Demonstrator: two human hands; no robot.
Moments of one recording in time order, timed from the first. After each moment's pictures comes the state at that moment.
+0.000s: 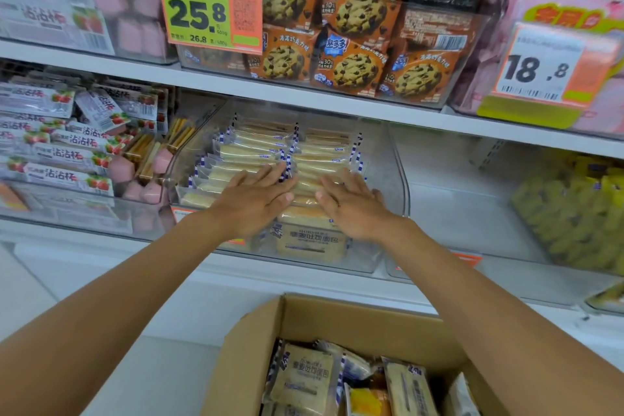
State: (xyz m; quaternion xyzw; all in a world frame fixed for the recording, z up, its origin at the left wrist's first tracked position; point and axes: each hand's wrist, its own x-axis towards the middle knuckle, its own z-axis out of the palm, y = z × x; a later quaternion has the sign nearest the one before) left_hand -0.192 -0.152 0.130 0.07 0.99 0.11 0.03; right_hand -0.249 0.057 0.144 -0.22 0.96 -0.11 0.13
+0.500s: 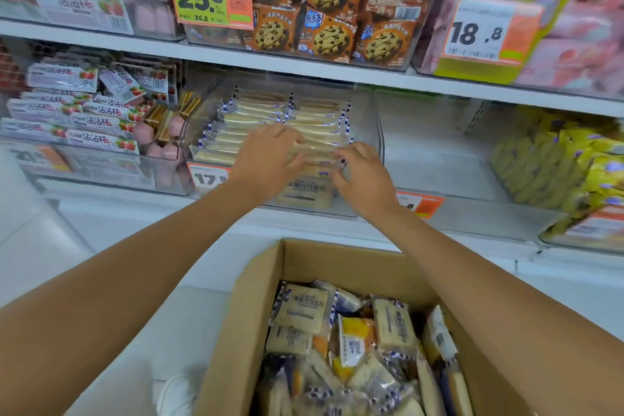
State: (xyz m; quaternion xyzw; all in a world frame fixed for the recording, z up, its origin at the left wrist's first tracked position) left_hand -0.140 -0.091 0.164 0.05 0.96 0.18 -0.22; right_hand -0.190 0.098 0.133 -0.28 0.91 -0.26 -0.17
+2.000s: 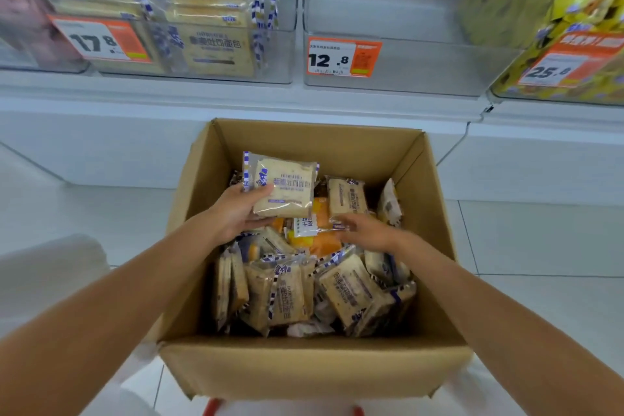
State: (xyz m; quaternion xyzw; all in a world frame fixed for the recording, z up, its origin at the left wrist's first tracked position) left_hand -0.018 0.021 -0.039 -0.30 0.59 0.72 0.21; right_hand -0.052 0.291 -0.075 -0.13 0.85 -0.29 0.43
